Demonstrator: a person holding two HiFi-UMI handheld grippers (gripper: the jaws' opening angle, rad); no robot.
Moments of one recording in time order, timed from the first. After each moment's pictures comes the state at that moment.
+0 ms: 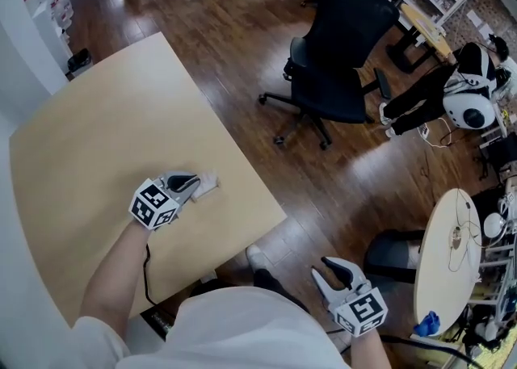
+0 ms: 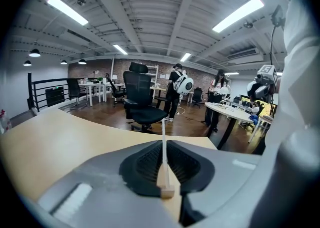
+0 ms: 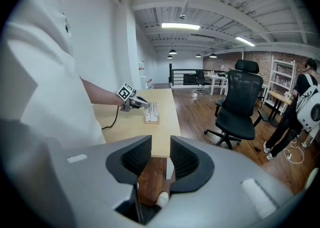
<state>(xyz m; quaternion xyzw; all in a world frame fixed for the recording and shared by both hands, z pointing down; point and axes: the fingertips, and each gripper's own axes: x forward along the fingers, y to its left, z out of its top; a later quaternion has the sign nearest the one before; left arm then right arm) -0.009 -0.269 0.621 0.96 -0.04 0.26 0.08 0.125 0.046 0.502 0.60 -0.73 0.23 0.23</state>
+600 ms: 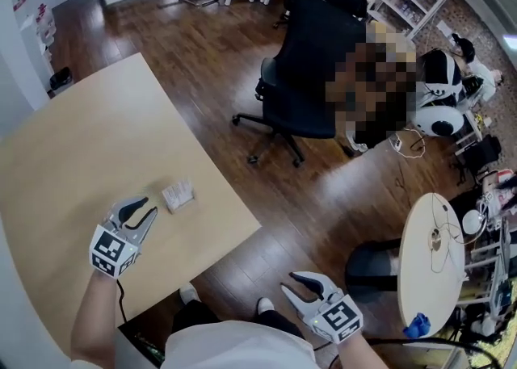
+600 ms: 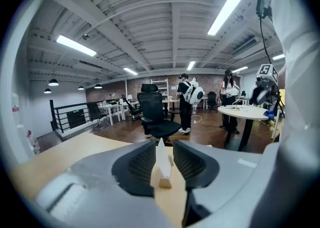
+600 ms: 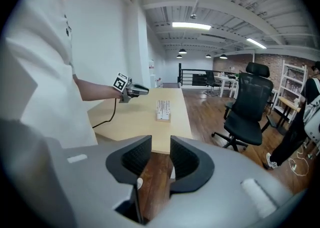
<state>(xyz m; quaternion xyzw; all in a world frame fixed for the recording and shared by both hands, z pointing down) -0.083 -0.235 0.534 0.97 -0.14 0.20 0.00 0.092 0.069 0.507 0.56 -0.76 0.22 0.25</state>
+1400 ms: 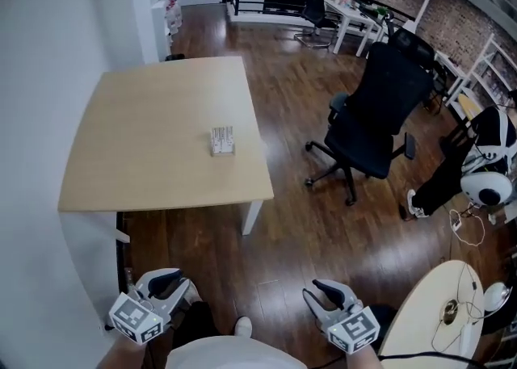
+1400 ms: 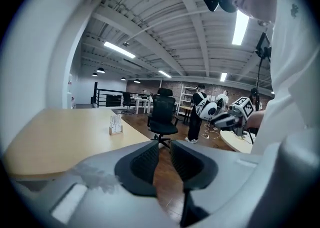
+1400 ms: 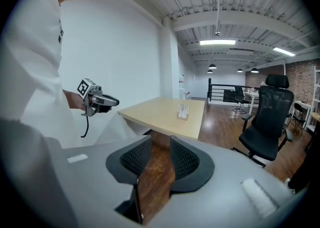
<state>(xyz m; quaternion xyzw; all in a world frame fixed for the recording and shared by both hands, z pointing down) -0.071 0.241 0.482 0.92 -0.34 0.14 0.14 0.199 0.276 0.486 0.42 -0.88 0.12 0.20</state>
